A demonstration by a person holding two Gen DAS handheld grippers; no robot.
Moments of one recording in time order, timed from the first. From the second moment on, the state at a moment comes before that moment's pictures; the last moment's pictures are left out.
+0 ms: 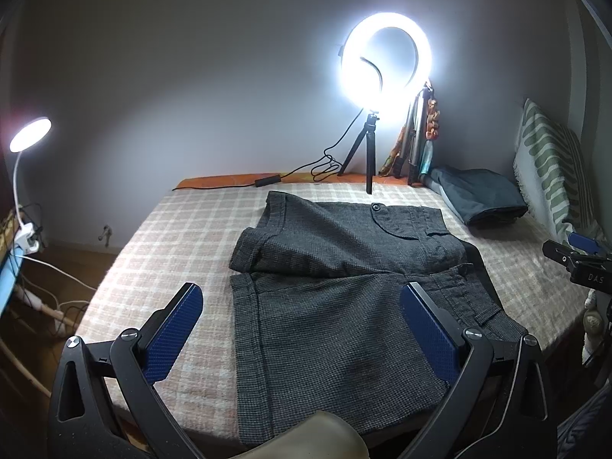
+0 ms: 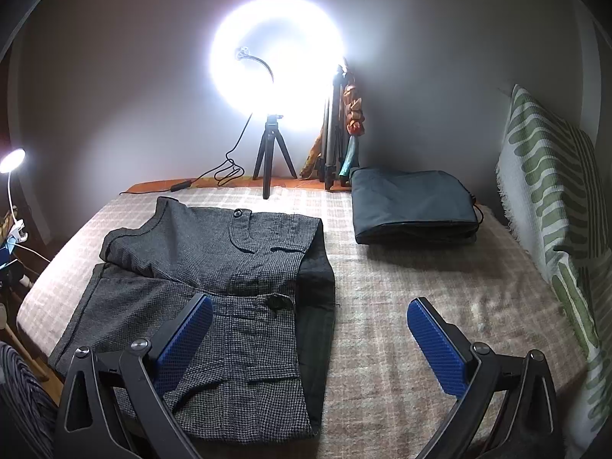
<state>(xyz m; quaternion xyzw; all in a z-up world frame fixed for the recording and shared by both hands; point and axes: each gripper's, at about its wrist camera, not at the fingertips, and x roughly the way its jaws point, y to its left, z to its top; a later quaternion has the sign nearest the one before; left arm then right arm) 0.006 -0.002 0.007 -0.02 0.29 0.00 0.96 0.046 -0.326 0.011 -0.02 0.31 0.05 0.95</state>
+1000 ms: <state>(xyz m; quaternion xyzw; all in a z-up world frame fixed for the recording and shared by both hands) 0.001 -0.007 0.008 -0.02 0.28 0.00 0.96 0.047 -0.325 0.010 -0.02 0.31 0.06 0.95</state>
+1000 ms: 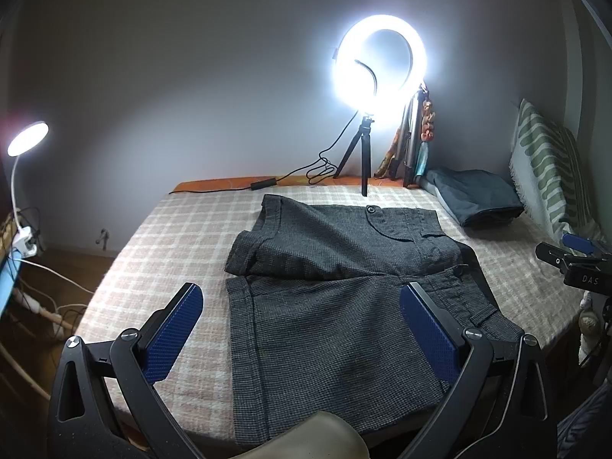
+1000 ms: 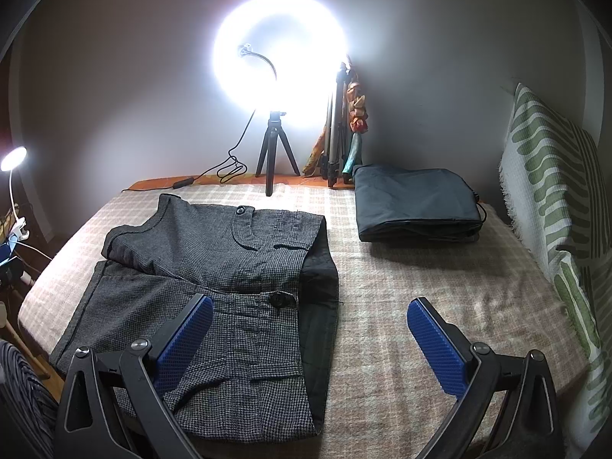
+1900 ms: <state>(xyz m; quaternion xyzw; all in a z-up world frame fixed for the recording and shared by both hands) -0.002 -0.010 0.006 -0.02 0.28 0.00 0.96 0.046 -0.323 0.009 -0.02 0.31 0.06 0.95</state>
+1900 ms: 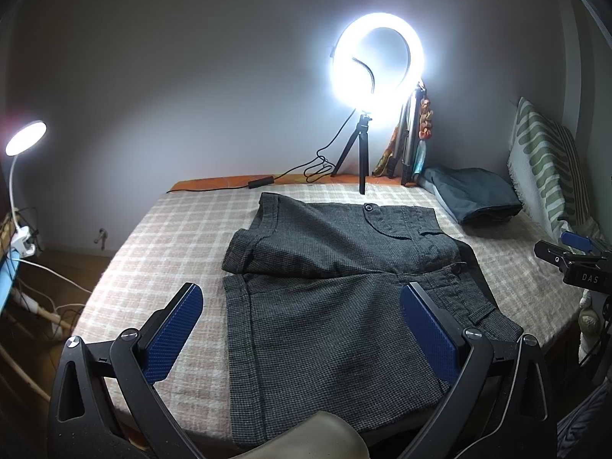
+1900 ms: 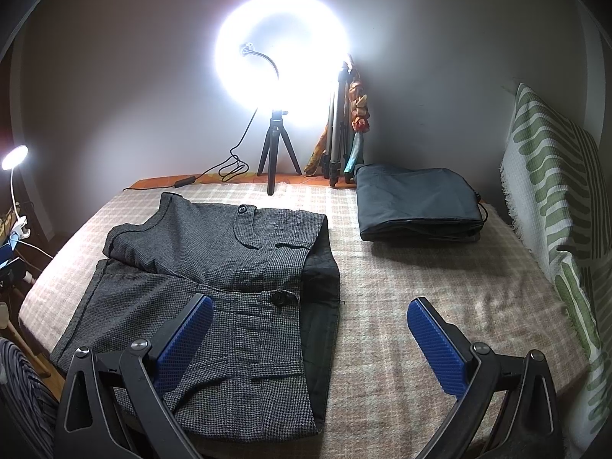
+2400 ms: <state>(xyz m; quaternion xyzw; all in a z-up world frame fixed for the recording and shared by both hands) -0.002 -0.011 -0.005 0.00 0.29 -0.02 0.96 0.044 -0.320 0.007 -0.02 0.31 0.07 0.95</state>
